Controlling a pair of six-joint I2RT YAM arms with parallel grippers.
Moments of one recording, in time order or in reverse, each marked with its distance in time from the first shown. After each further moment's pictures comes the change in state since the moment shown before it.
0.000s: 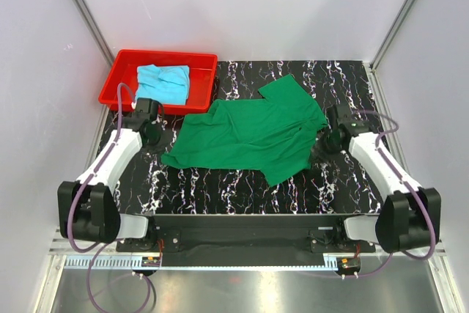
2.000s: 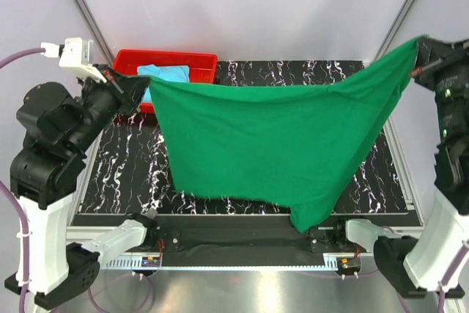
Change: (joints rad) left arm -0.263 -0.370 0.825 -0.068 0.112 0.067; right arm -0.153 -0.180 1.256 -0.014 0.276 -0.436
